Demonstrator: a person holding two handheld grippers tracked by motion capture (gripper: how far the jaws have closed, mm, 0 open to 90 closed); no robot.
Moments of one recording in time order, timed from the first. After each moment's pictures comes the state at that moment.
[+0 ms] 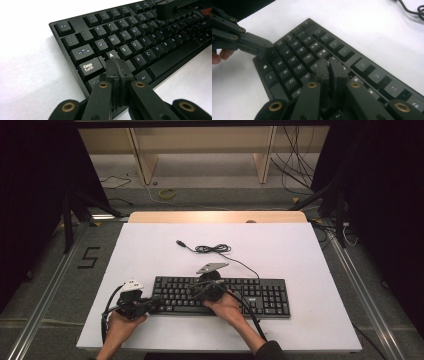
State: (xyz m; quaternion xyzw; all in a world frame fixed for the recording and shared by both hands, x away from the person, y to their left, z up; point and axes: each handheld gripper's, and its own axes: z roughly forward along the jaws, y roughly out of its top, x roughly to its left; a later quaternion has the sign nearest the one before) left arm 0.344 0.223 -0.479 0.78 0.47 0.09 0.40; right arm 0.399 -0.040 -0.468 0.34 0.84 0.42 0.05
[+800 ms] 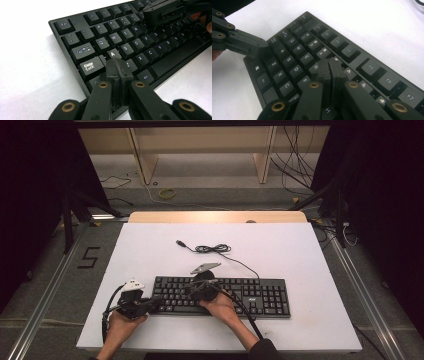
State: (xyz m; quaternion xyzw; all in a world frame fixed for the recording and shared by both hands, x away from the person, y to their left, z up) left arm 0.346 0.222 -0.481 0.78 0.47 0.09 0.40; right arm 0.405 -0.025 -0.478 0.35 0.85 0.40 0.05
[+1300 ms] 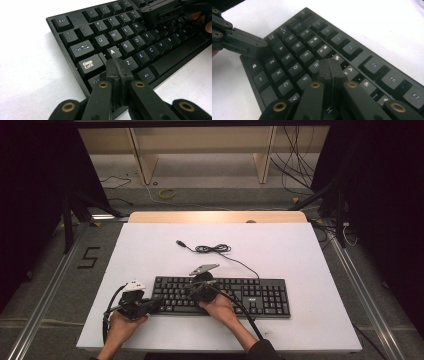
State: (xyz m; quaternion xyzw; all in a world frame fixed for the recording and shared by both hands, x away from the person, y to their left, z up) left arm 0.346 0.220 -0.483 0.79 0.47 0.09 0.39; right arm 0.403 -0.021 -0.482 0.35 0.85 0.40 0.06
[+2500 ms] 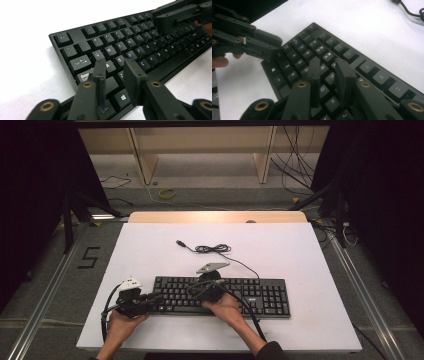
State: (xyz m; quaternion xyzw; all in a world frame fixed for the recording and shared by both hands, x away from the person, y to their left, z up) left arm 0.346 0.224 -0.474 0.77 0.47 0.10 0.43; right arm 0.393 -0.042 -0.461 0.35 0.83 0.44 0.04
